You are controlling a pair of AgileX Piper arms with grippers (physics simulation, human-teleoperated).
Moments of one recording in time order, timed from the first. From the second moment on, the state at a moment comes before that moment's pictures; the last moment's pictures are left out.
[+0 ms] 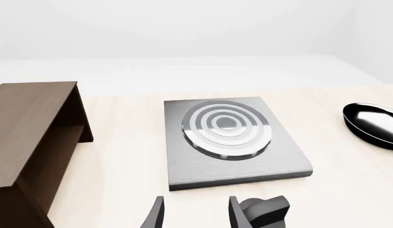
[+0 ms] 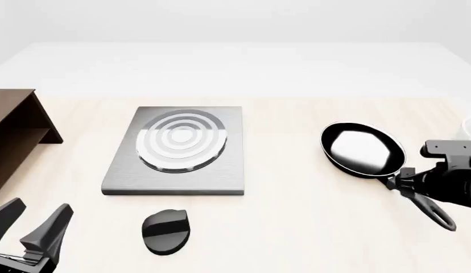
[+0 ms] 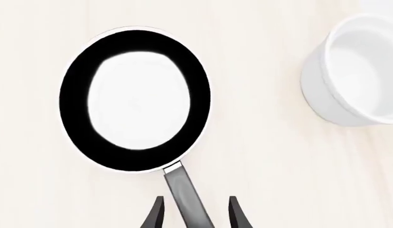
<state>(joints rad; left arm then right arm) -0.16 0.00 0.00 0.18 -0.04 -0.24 1.41 -0.48 -0.03 -0.15</state>
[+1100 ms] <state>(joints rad) -0.16 0.00 0.00 0.18 -0.04 -0.22 1.58 -0.45 -0.16 -0.18</state>
